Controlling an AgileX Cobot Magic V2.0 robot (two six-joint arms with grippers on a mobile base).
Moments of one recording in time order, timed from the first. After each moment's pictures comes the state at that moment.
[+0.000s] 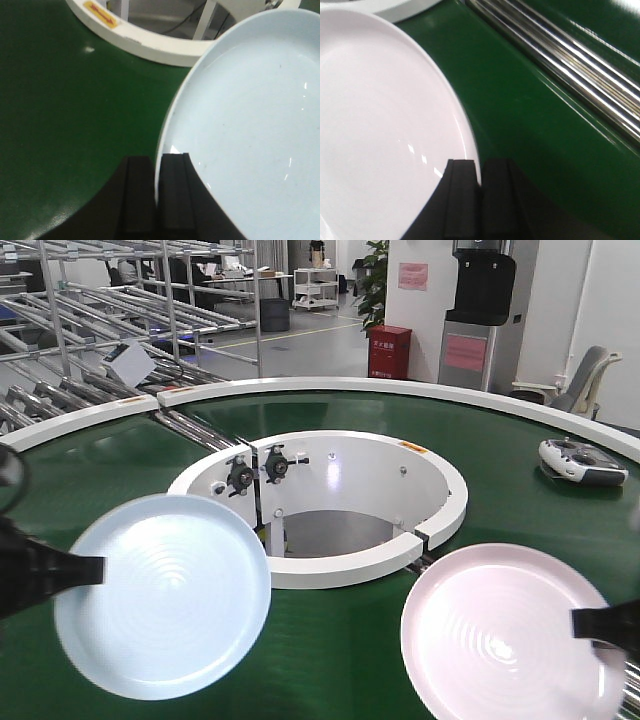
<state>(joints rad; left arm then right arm) -0.14 1.19 -1.07 -0.21 0.58 0.00 -0.01 1.12 -0.97 0.25 0.69 -0.12</state>
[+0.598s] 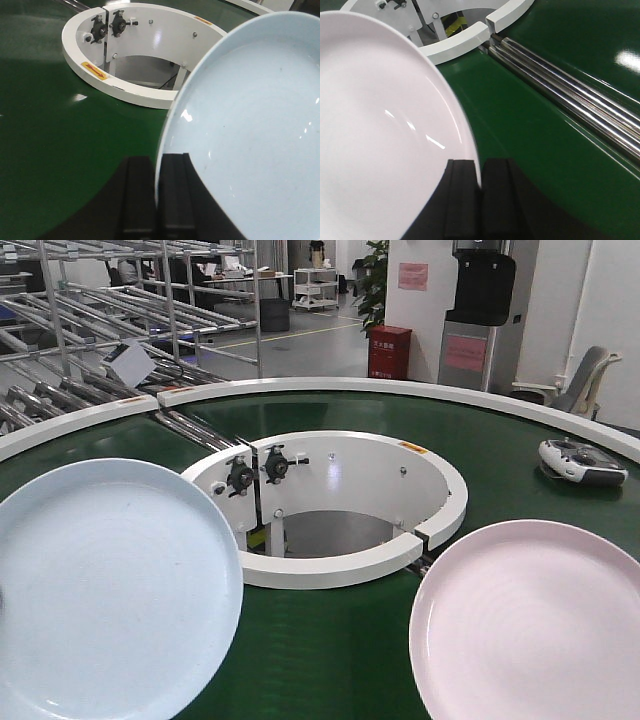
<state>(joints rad) -0.14 0.81 -0.90 -0.25 0.58 -0.02 -0.01 0.81 -0.87 0.30 0.71 -0.12</state>
